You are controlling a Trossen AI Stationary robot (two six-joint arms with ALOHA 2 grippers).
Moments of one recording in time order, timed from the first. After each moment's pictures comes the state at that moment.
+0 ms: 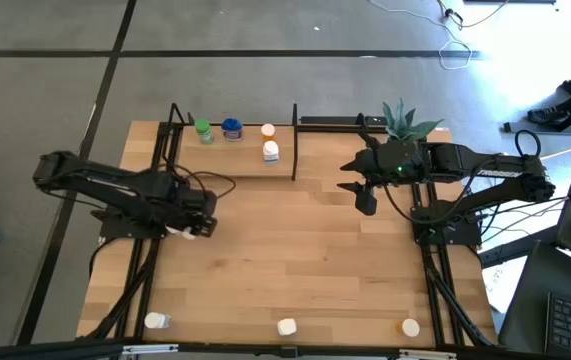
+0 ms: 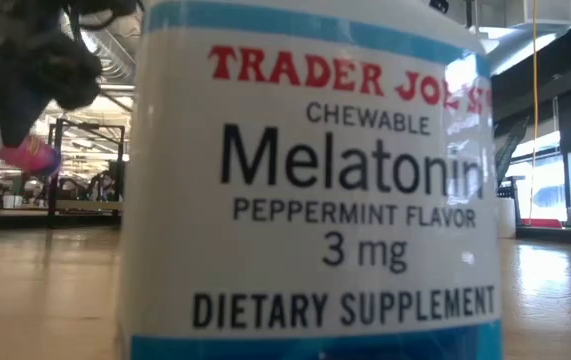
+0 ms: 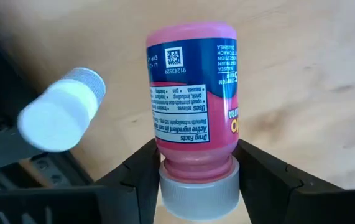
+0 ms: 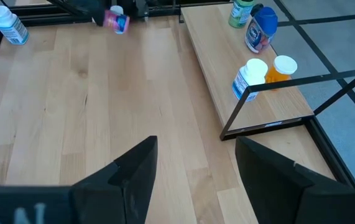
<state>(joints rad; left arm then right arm) -0.09 1.04 0.75 -1.04 0.15 -1.41 0.00 1.14 1.25 -0.77 0.18 0.10</state>
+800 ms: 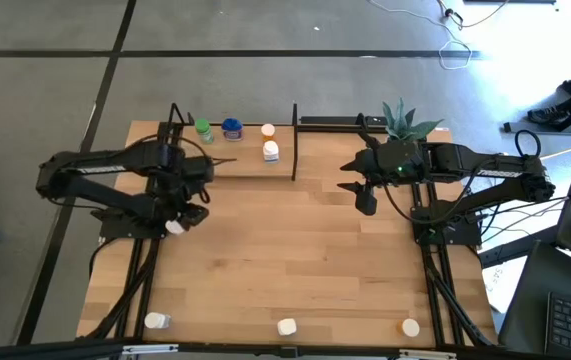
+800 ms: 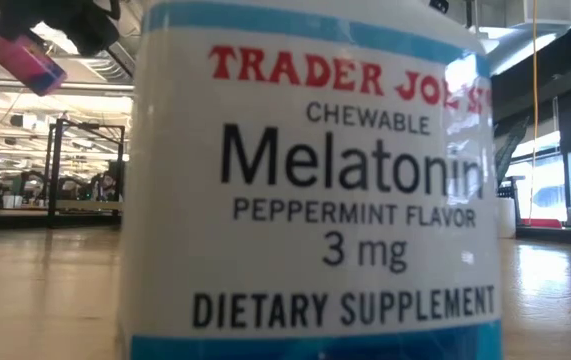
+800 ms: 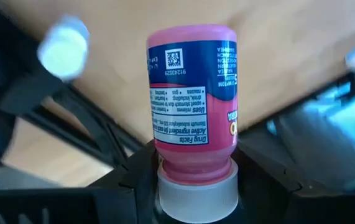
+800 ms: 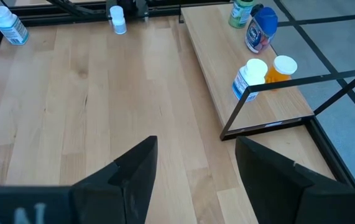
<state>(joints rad) 0.14 1.12 1.11 -1.45 0.46 -0.95 0.00 1.14 1.25 -0.77 0.18 0.10</state>
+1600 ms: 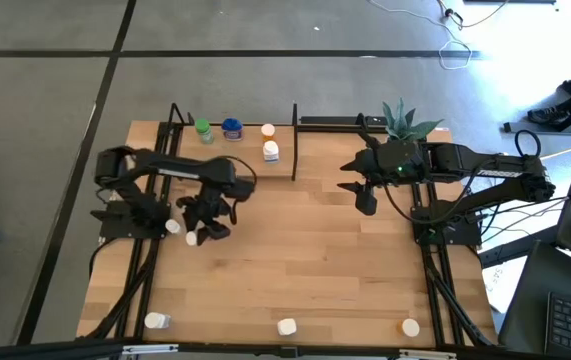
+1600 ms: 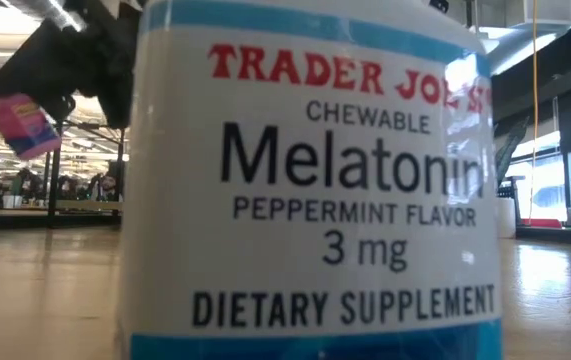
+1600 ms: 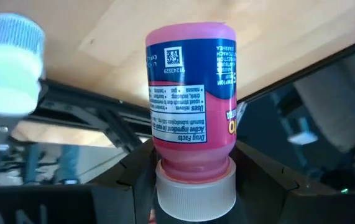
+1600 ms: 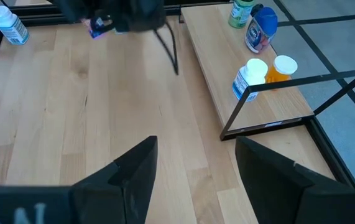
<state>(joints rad) 0.13 1.65 1.11 -1.57 0.63 -0.46 0.00 1.14 1.25 -0.77 0.18 0.10</state>
